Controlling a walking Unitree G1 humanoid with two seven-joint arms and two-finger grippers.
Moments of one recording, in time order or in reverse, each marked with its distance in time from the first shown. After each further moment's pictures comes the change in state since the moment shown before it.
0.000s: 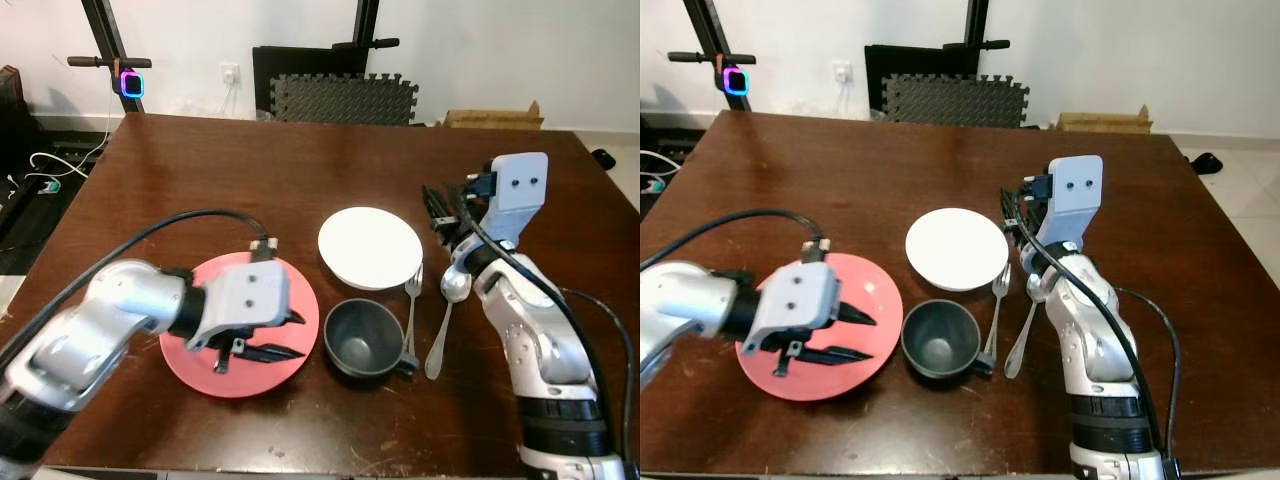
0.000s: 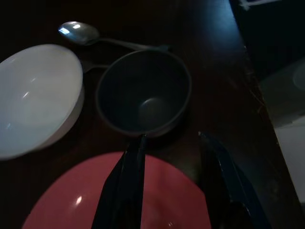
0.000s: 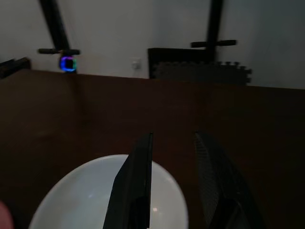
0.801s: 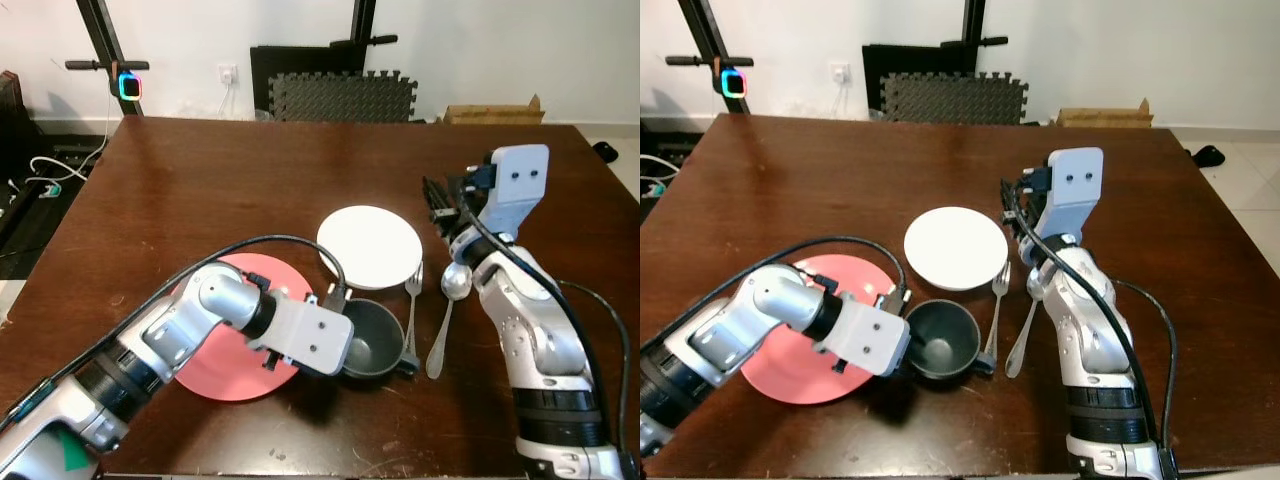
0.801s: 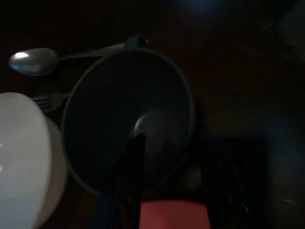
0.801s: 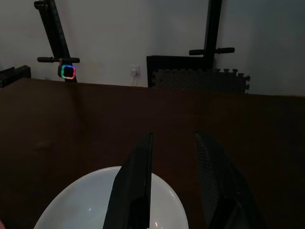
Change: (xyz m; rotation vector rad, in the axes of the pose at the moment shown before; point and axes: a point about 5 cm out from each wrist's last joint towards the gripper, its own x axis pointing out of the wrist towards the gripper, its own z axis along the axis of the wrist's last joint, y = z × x) left arm 0.075 0.024 -0.009 0.336 0.053 -0.067; right arm 0.006 0.001 0.004 -0.005 -0.027 -0.001
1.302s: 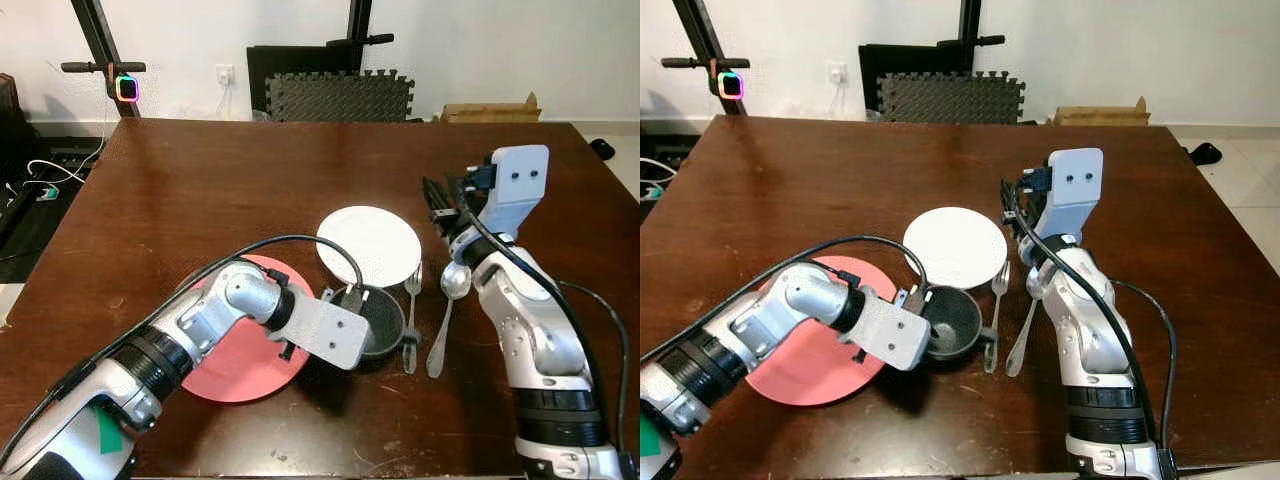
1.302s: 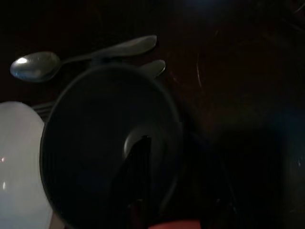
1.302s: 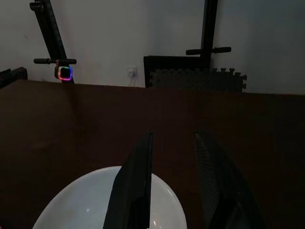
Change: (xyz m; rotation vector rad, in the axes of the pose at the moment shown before) left arm 0.015 0.003 -0.006 0.033 -0.013 -0.014; right arm 0.000 0.001 0.000 0.003 0.000 -0.001
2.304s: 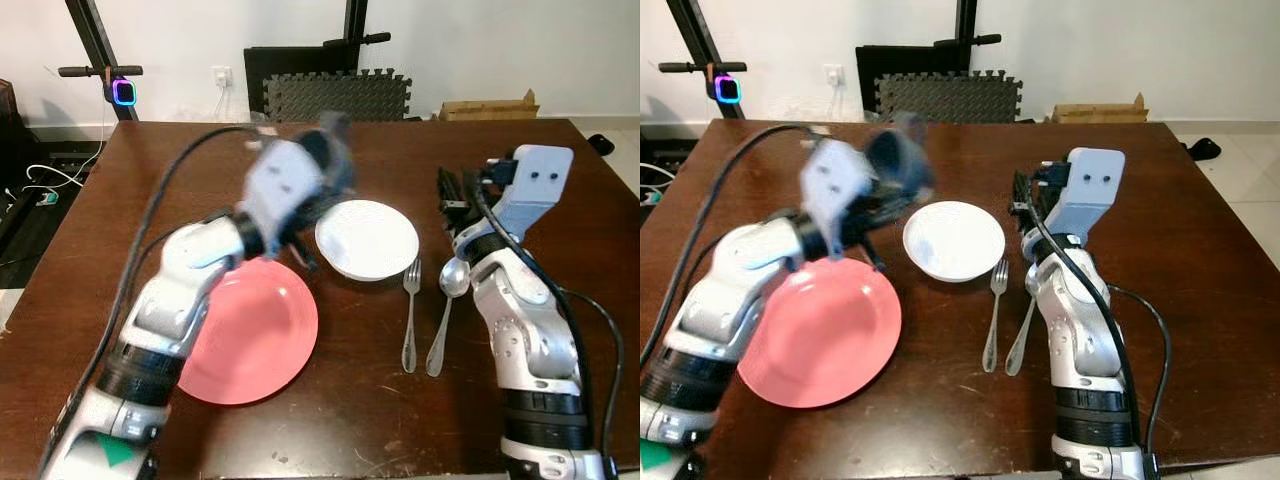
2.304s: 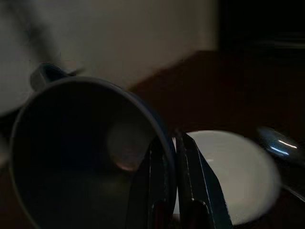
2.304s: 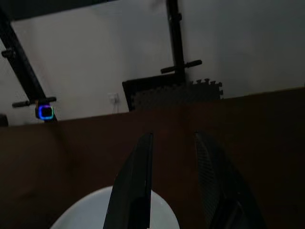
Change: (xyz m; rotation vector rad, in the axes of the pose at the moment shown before) left arm -0.104 0.036 -0.010 -0.671 -0.219 1.193; right arm -0.002 -0.002 0.004 0.121 -0.106 -0.151
